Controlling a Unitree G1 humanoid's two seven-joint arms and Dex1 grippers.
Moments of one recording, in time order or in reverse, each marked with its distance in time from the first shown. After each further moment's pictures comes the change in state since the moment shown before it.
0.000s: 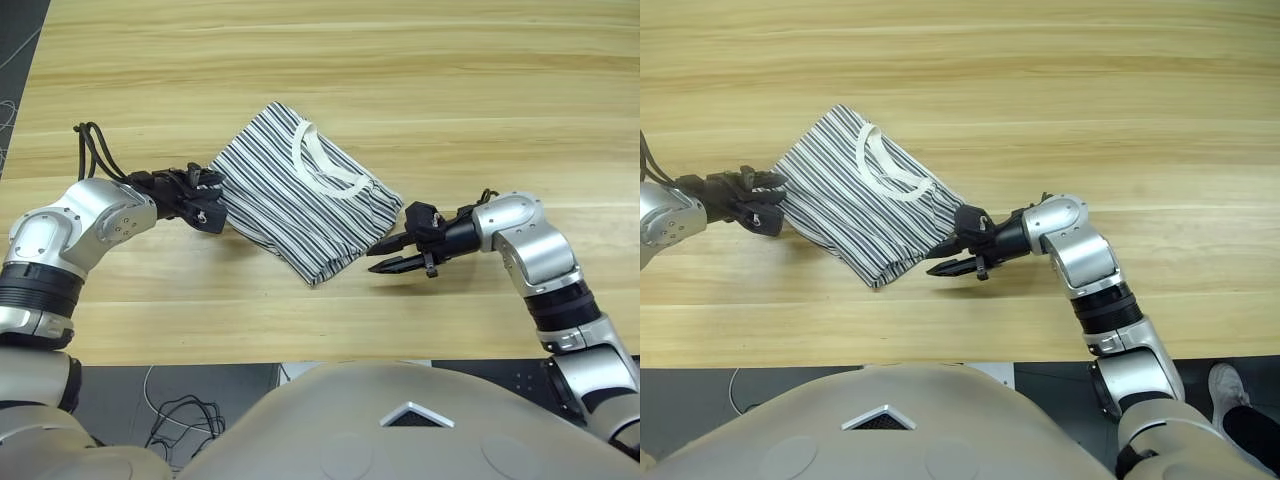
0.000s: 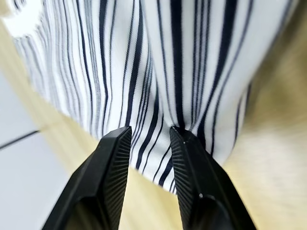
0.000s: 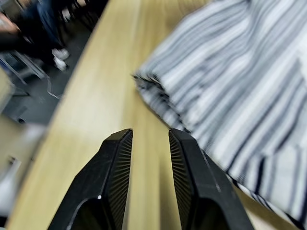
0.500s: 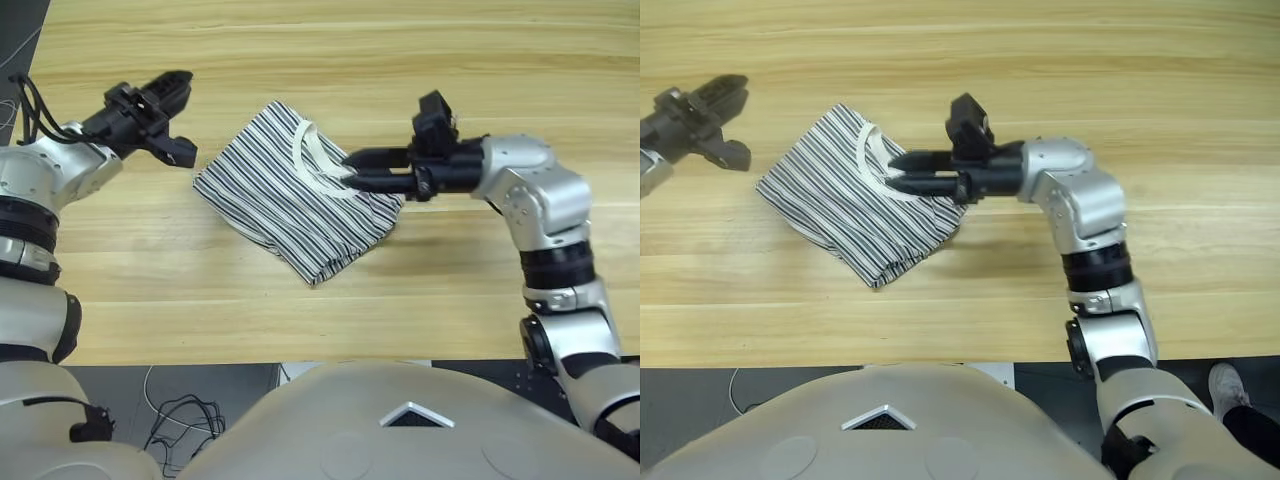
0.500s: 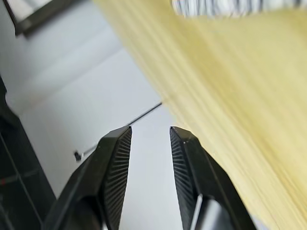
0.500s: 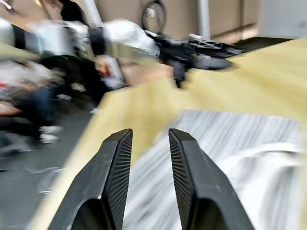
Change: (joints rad) left arm -0.378 -0.040 -0.157 0.475 0.385 -0.005 0.847; right arm -0.270 0.186 -0.113 0.238 0.141 -0.088 -0.231
